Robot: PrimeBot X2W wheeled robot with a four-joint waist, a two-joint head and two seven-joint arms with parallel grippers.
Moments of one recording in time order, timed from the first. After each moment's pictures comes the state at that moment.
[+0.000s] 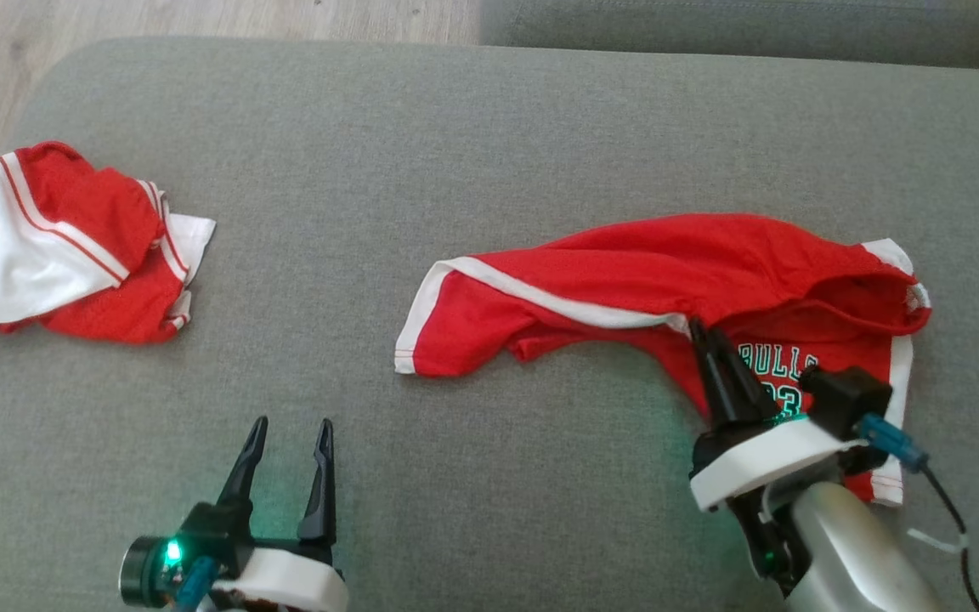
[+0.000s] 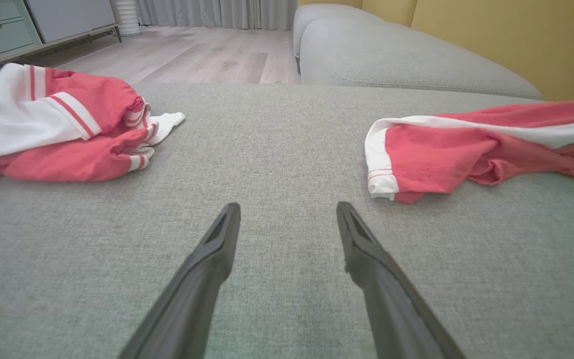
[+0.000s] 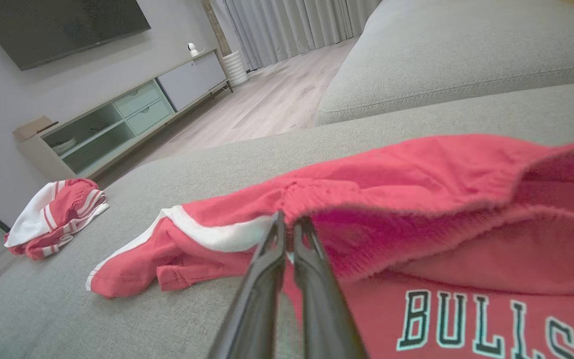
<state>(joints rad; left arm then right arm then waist) -0.04 0.05 -0.16 0.39 -0.13 -0.05 -0.25 -0.24 -0.10 0.33 0.49 0.42 0.13 -0.26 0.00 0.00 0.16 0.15</state>
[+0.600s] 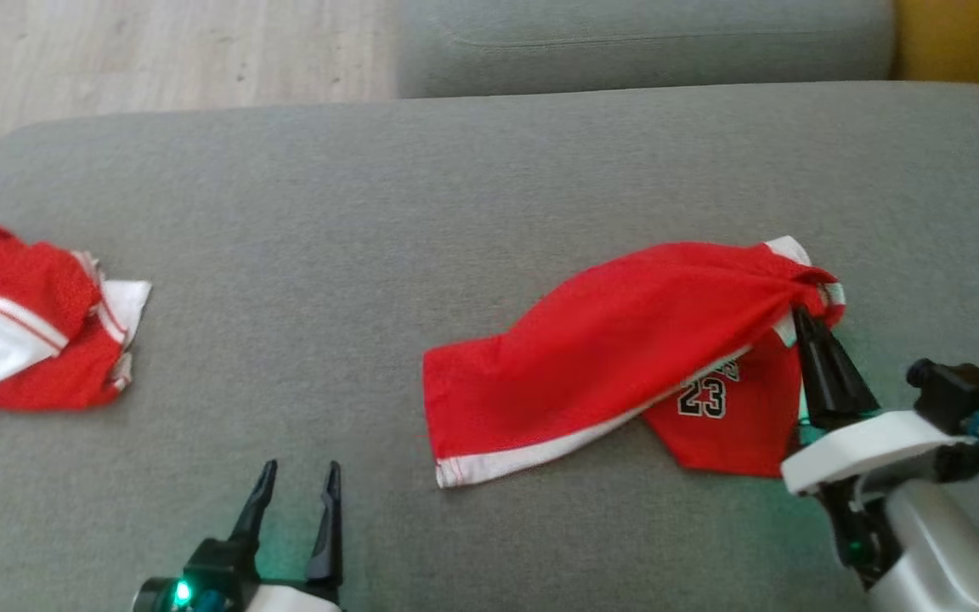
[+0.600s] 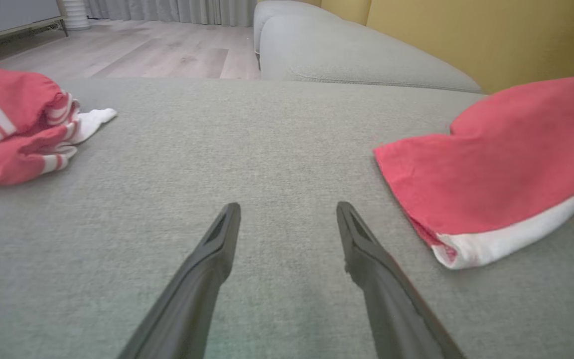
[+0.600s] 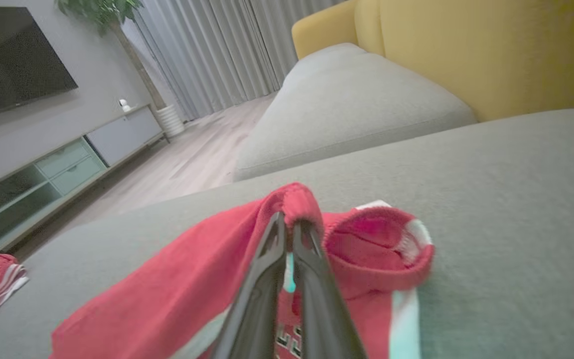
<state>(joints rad) 0.02 0.05 -0.18 0.41 -0.16 -0.05 -0.25 -0.22 -0.22 0.25 0.48 0.55 0.13 -0.25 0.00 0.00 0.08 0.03</state>
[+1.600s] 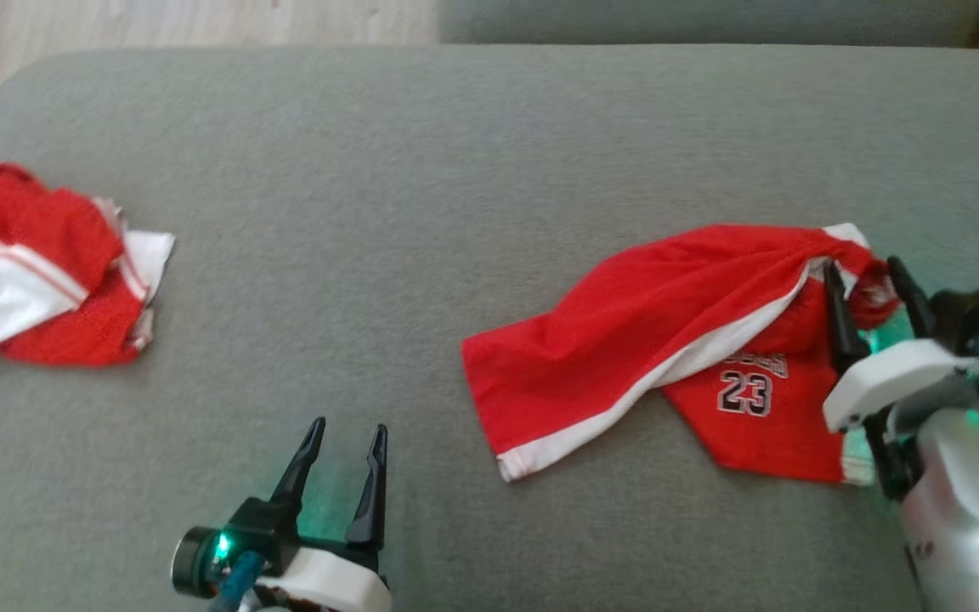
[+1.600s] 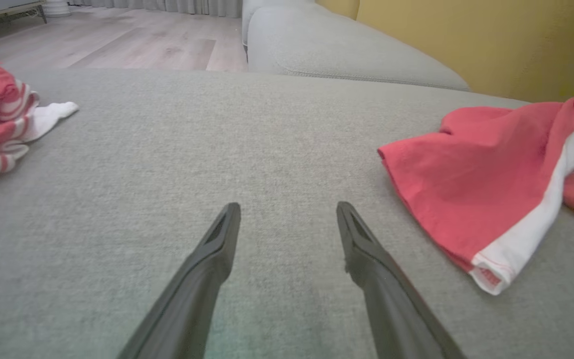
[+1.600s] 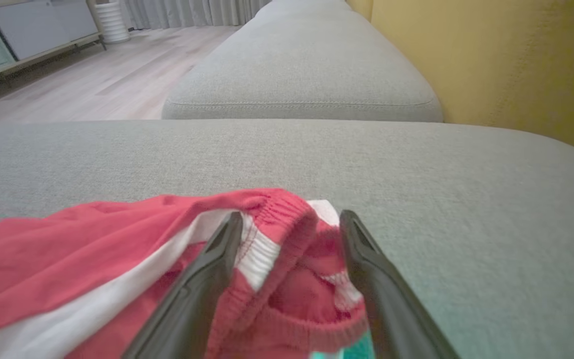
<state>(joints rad) -0.06 0.05 -0.30 0.41 -0.19 -0.04 -0.25 -0.47 -0.22 0.07 0.85 0.18 0.13 -0.25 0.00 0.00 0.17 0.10</state>
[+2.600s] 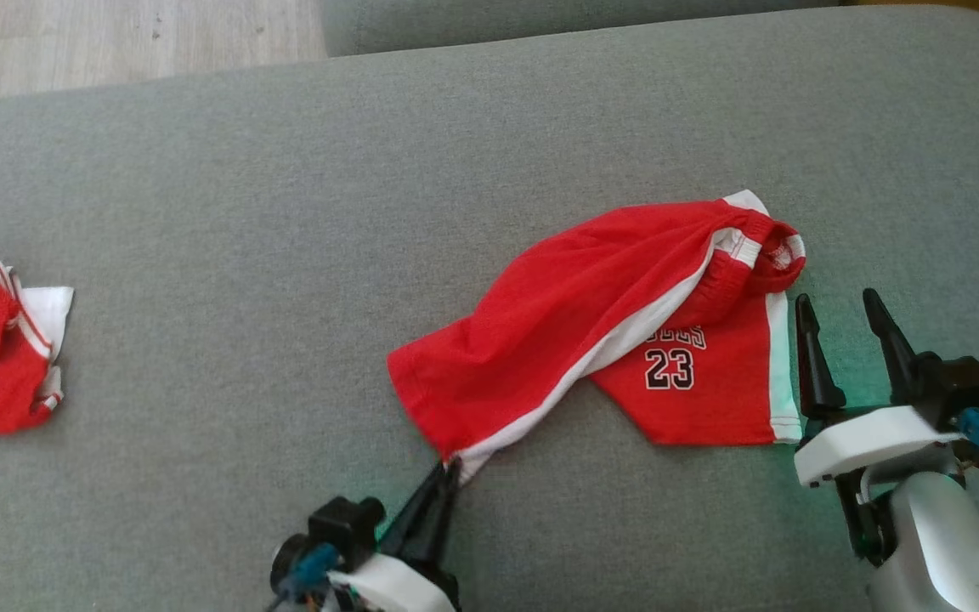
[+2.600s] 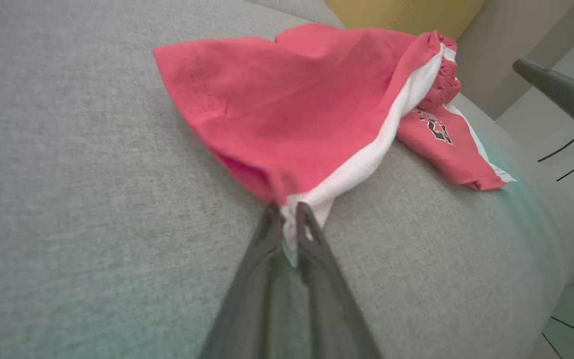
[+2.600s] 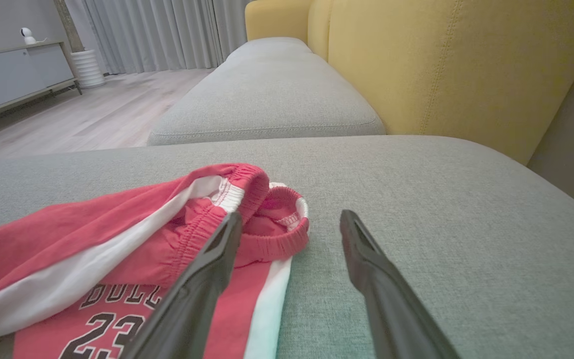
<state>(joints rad) -0.18 0.05 -0.64 0.60 -0.50 -0.12 -0.26 -0.21 -0.11 -0.01 0.47 0.10 0.13 -0.25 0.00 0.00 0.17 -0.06</state>
